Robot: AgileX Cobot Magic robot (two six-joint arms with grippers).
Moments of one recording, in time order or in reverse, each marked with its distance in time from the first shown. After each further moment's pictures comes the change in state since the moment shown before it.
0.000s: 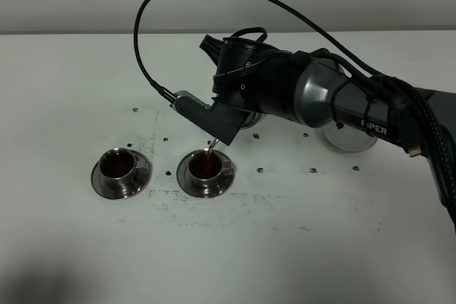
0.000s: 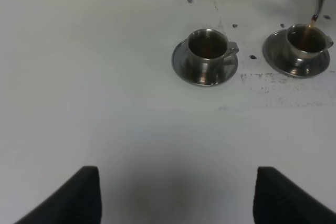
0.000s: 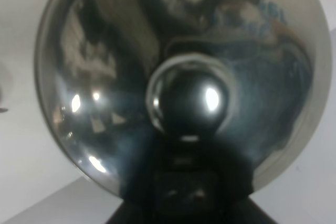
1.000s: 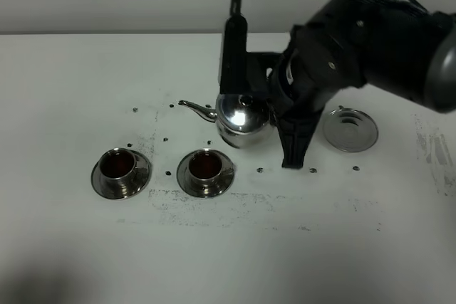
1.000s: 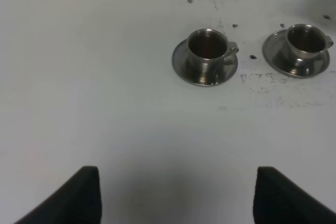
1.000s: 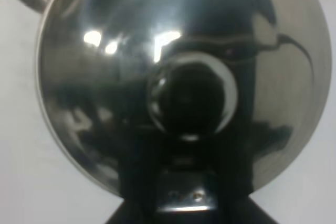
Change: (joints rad) left arm 0.000 0.000 0.000 0.000 0.000 -0.001; right arm -0.113 -0.357 0.293 0.692 -0.023 0.582
